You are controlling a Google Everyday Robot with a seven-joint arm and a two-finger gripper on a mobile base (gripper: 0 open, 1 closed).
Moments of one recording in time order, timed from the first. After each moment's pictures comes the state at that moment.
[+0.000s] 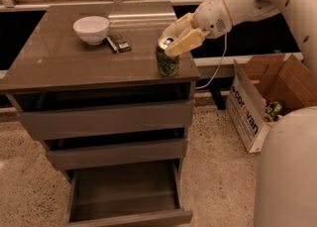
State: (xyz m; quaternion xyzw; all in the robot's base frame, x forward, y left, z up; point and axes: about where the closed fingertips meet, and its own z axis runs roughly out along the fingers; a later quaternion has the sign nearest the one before) arm 0.645 -0.049 0.931 -0.64 0.59 0.32 0.37
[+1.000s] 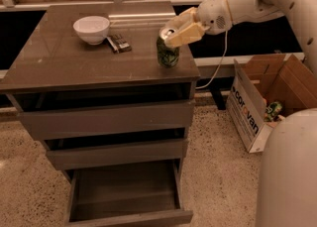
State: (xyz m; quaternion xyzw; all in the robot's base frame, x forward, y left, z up) arm 0.672 -0.057 0.941 -0.59 0.62 0.32 0.41
